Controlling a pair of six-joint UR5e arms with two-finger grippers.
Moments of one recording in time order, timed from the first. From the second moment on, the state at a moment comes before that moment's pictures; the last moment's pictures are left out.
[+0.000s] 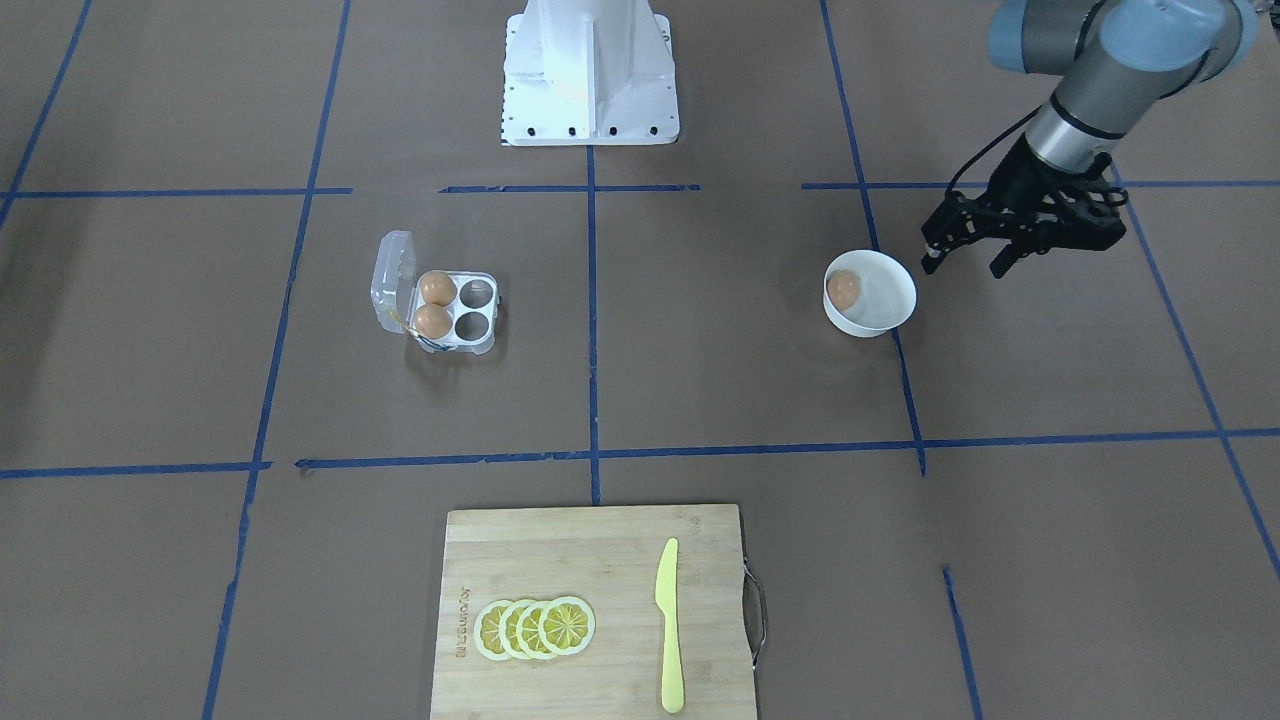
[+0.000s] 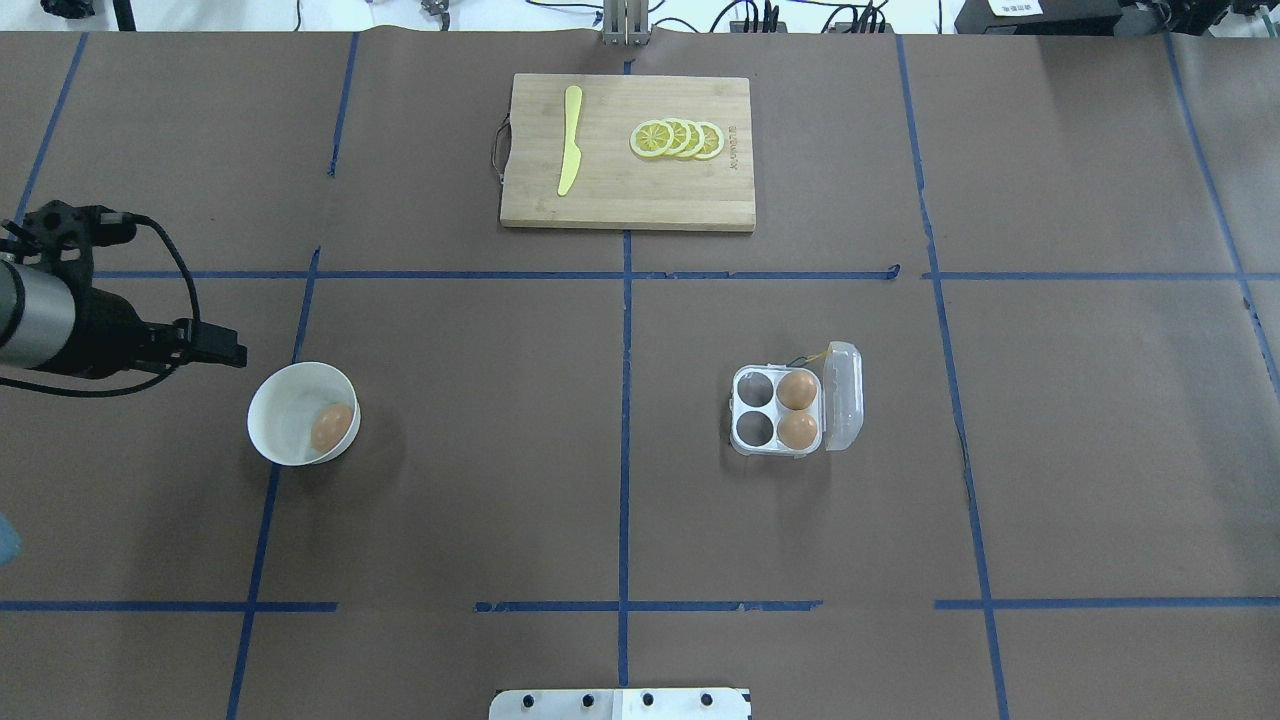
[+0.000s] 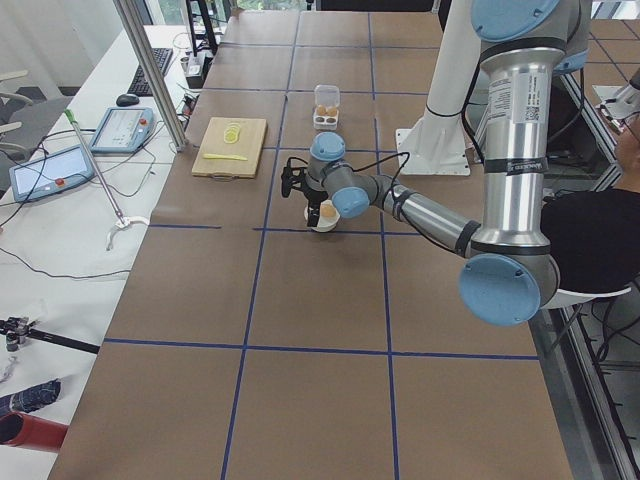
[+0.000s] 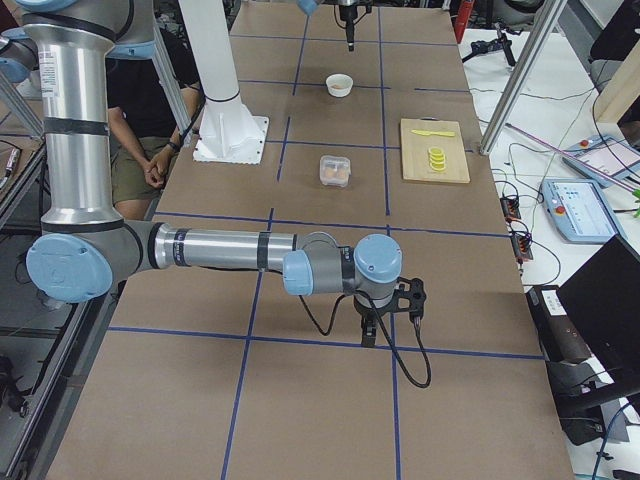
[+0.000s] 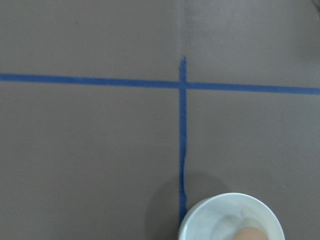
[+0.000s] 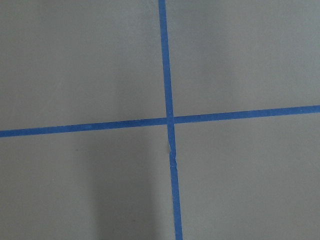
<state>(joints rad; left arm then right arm) -0.78 -1.56 -1.96 -2.08 -2.00 -1.12 1.56 -1.58 1.57 -1.45 2.39 0.18</state>
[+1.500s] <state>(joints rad) -0.60 -1.66 -1.85 -2.07 -1.90 -1.15 1.56 -1.59 1.56 -1.45 2.41 0.18</state>
